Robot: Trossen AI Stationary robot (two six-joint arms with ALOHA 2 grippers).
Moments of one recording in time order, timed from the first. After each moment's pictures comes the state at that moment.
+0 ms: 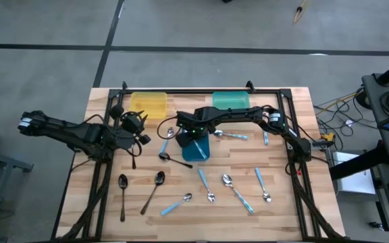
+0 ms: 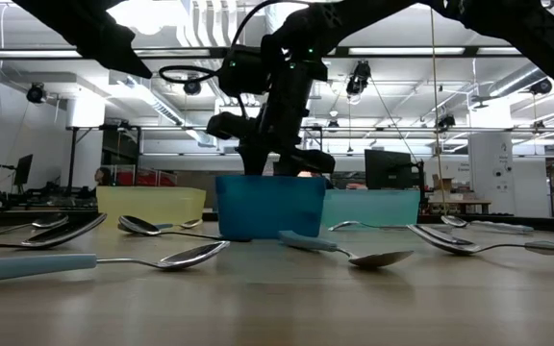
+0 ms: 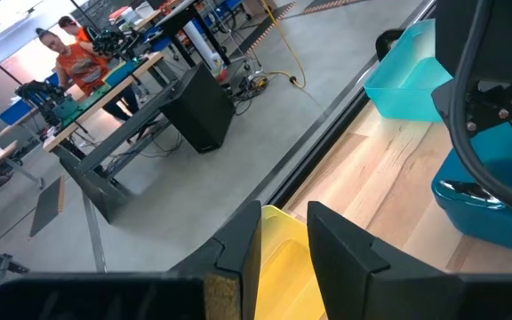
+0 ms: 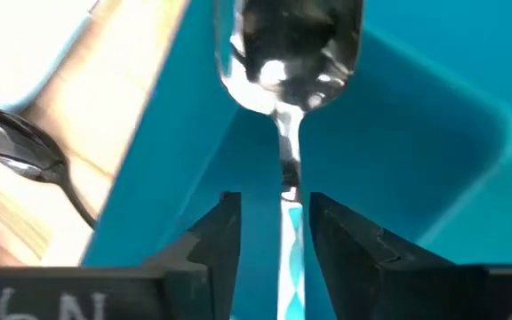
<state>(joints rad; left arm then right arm) -0.21 0.84 0.69 -0.54 -1.12 -0.13 -0.18 2.25 1.90 -0.90 -0.11 0.85</state>
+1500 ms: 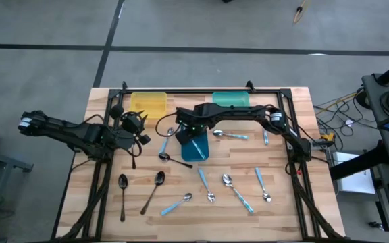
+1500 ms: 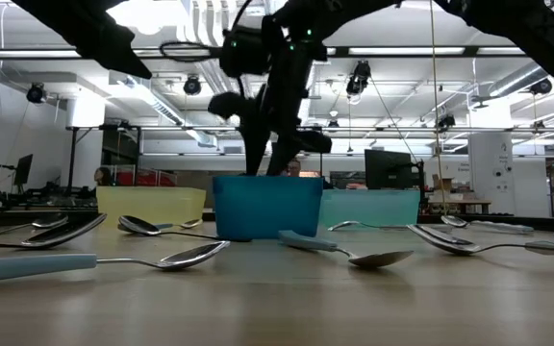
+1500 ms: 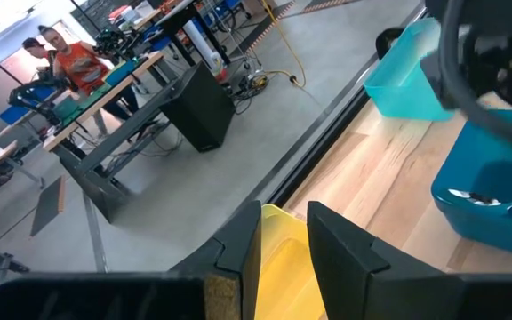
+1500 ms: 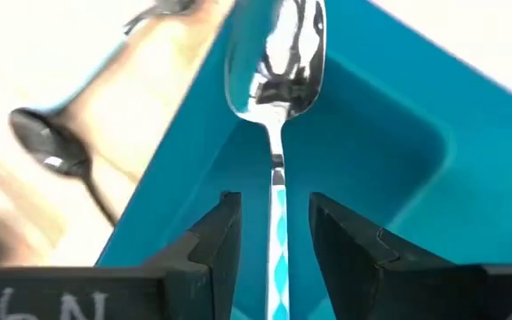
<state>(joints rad) -0.21 0.84 0.69 -0.55 -1.12 -0.13 -0.18 2.23 1.99 -1.00 -0.06 0.76</state>
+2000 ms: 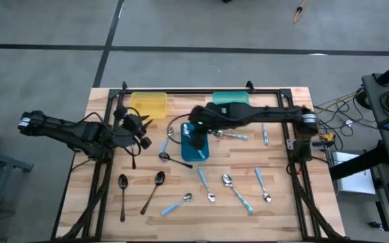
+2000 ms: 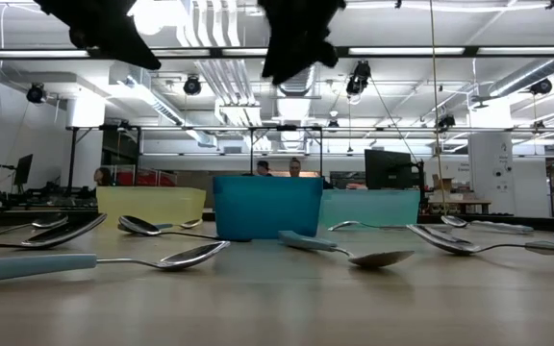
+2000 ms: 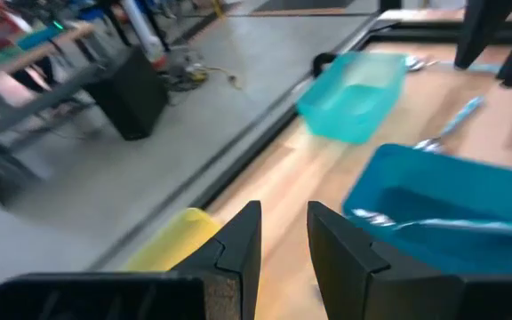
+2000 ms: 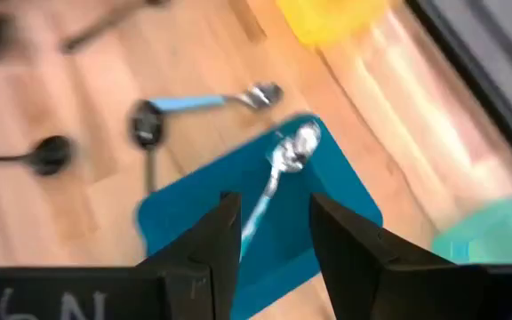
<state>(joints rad) -0.21 0.84 0.75 -0.54 -0.92 -0.29 -0.04 1.86 1.83 -0.89 0.19 0.31</state>
